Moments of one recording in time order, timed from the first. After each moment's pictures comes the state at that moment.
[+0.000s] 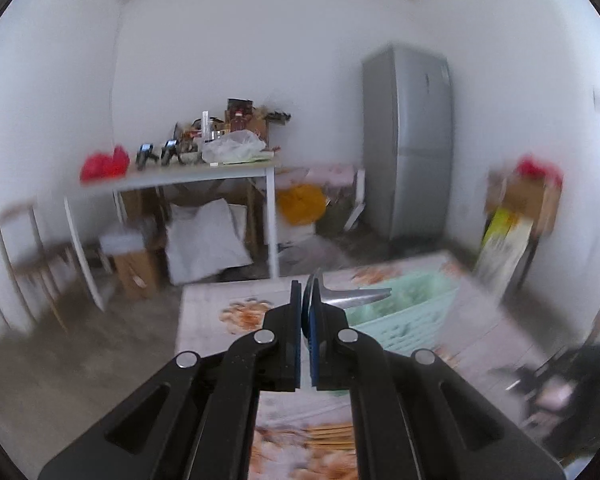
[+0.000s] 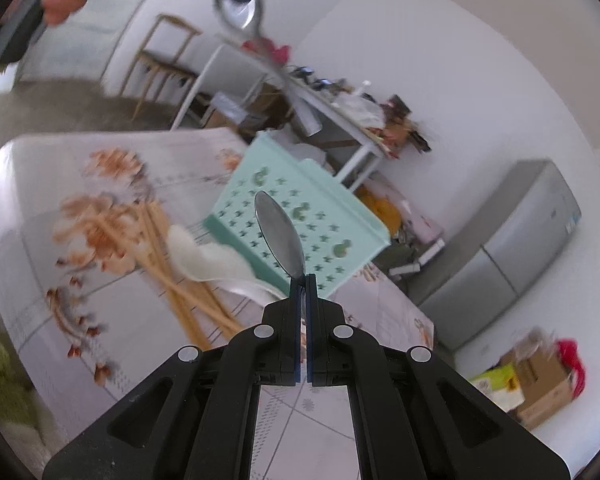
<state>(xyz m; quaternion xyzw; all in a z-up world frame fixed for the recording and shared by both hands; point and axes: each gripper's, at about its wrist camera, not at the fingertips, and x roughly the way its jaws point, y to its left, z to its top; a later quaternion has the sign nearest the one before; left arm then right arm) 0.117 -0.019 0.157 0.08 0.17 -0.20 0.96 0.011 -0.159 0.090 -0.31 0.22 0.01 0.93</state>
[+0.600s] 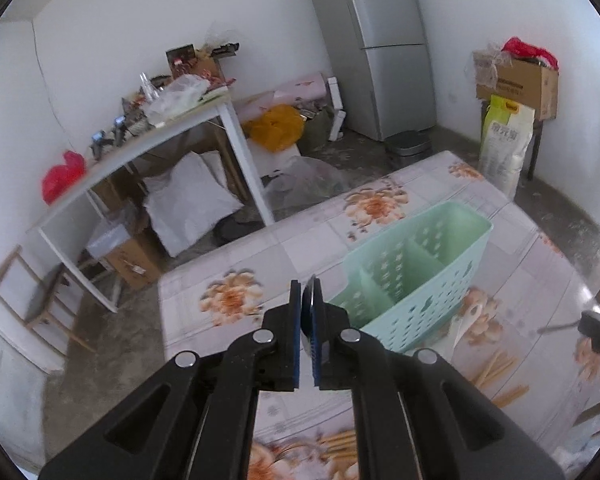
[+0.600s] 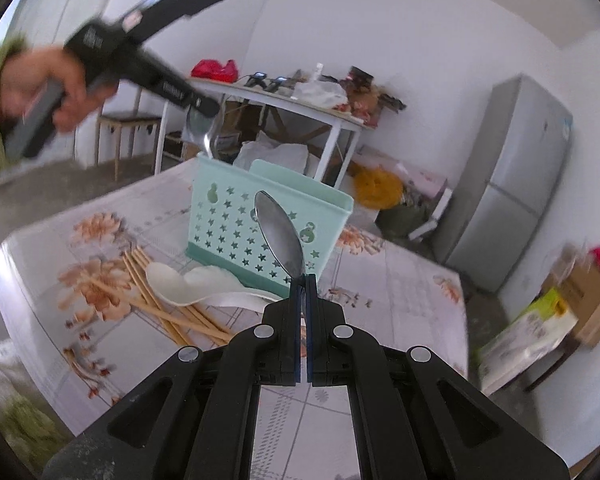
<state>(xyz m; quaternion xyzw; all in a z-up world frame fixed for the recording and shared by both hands) 0.212 -0.122 0.119 0.20 0.30 -0.23 0.90 0.012 -0.209 0.109 -0.14 0.23 0.00 0.96</state>
